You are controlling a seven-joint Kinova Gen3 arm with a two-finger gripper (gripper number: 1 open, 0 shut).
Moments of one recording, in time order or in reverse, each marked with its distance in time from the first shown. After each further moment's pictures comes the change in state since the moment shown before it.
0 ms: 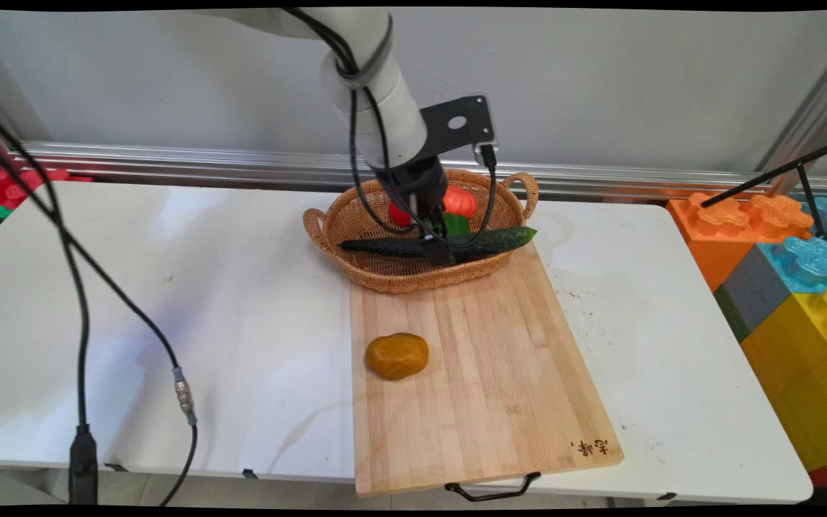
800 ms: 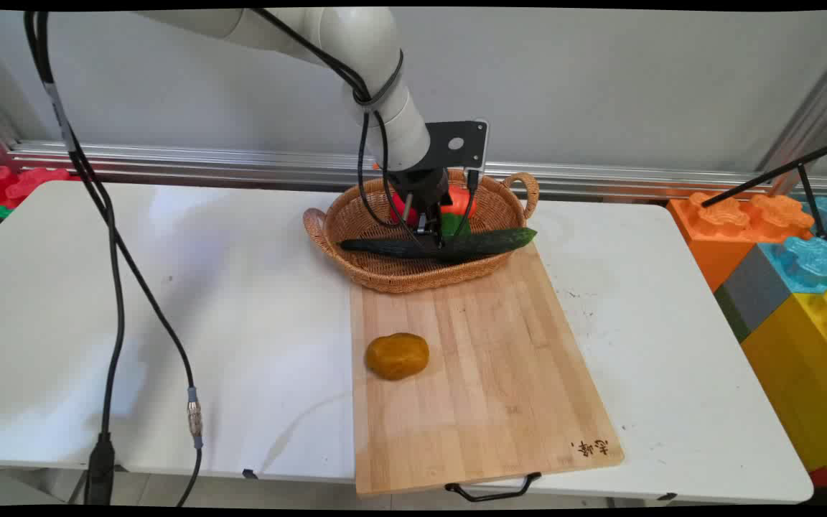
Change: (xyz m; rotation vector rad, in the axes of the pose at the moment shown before) arm -0.006 -0.054 0.065 0.052 -0.007 0.285
